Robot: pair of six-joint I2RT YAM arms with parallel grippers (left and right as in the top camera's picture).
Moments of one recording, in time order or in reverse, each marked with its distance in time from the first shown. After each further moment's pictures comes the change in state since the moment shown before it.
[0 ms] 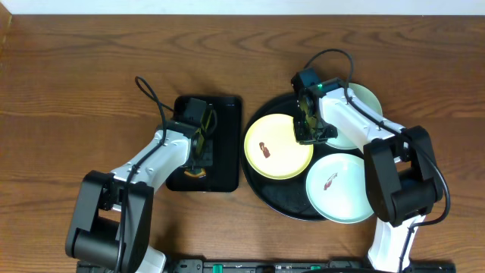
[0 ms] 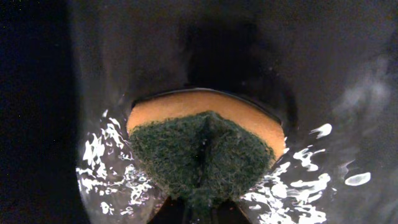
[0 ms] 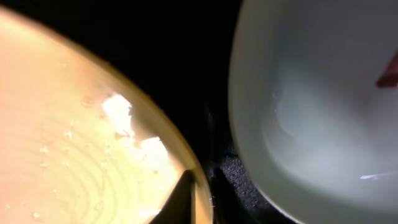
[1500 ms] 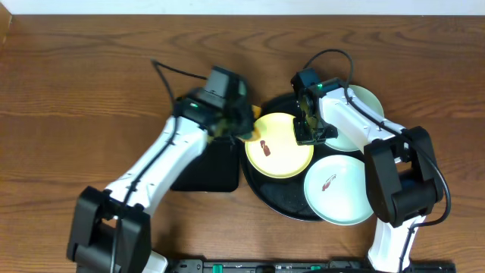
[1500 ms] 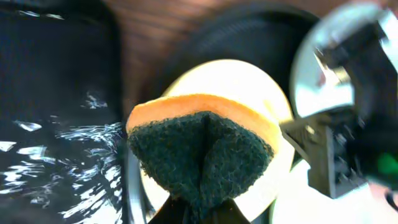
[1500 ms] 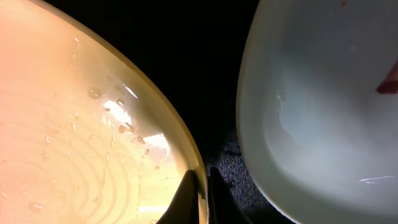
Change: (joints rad) left arm -0.172 -0.034 0.280 0.077 0.360 -0.222; right arm 0.000 -0.002 0.001 -0.009 0.002 -0.006
